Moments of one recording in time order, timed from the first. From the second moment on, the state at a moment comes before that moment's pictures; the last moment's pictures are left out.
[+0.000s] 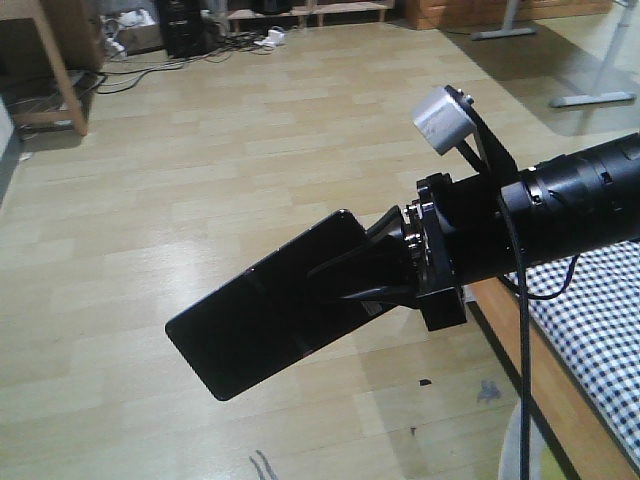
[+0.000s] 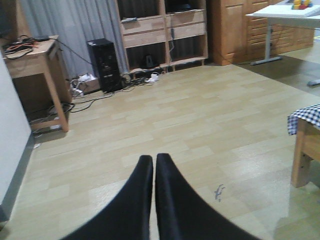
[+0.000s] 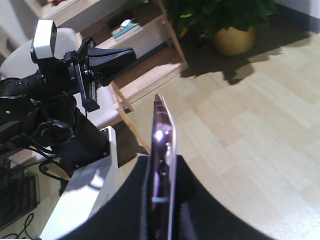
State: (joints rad) left arm -0.03 -0.02 0.03 -0.03 0.18 0.15; right arm 0.29 1.41 -1.10 1.19 1.21 -1.18
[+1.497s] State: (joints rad) left arm -0.03 -0.02 0.03 -0.03 0.18 0.15; right arm 0.29 1.41 -1.10 1.19 1.21 -1.18
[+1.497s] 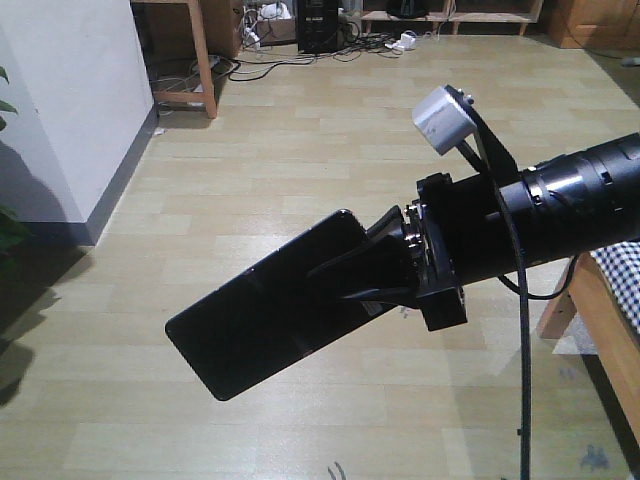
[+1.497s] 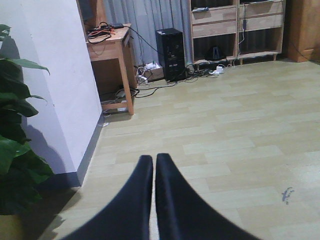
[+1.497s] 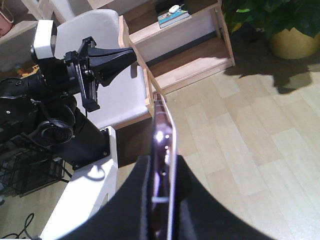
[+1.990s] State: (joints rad) left arm -0.03 -0.02 0.03 -0.03 0.18 0.15; right arm 0.29 1.41 -1.10 1.19 1.21 -1.18
